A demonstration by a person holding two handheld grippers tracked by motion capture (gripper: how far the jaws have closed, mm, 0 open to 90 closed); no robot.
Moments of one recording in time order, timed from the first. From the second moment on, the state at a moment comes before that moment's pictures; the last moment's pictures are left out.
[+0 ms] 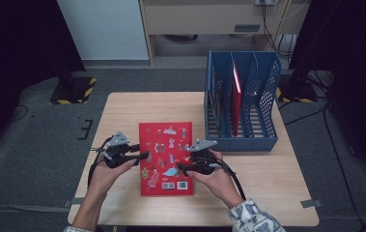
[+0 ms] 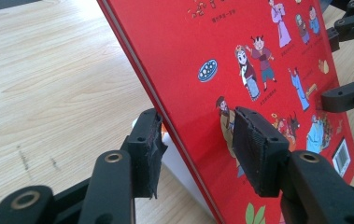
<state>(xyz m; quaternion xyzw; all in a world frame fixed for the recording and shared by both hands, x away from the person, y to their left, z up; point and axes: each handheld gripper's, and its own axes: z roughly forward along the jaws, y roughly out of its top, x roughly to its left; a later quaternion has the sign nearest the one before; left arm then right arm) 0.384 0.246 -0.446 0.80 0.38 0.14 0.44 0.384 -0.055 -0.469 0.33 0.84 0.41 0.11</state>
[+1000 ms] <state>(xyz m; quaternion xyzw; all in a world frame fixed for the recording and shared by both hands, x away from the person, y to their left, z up) 0.368 0.275 -0.409 0.78 0.39 0.18 0.46 0.385 -0.043 -0.434 0.31 0.84 0.44 0.09</state>
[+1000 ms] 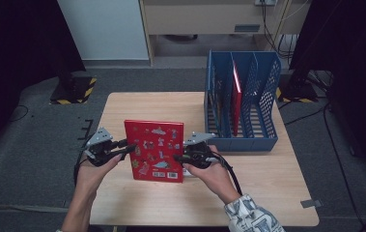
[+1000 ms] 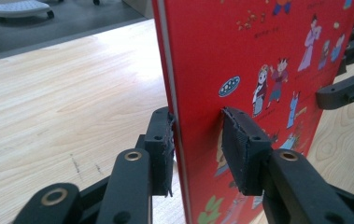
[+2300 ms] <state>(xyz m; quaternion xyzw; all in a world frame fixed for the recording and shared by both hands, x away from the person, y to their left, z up) 0.430 0.229 -0.392 0.77 0.37 0.20 0.49 0.432 -0.075 -0.403 0.33 0.82 0.44 0.19</state>
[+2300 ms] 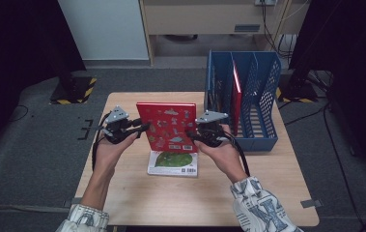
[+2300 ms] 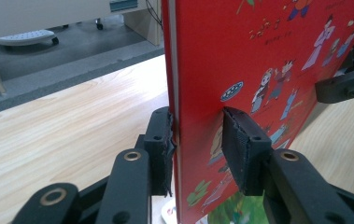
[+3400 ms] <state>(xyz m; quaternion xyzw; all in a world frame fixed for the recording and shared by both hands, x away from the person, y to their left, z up) 0.441 0.206 -0.406 0.77 0.35 0.19 0.50 0.404 -0.081 -0.413 0.31 0.81 0.47 0.17</state>
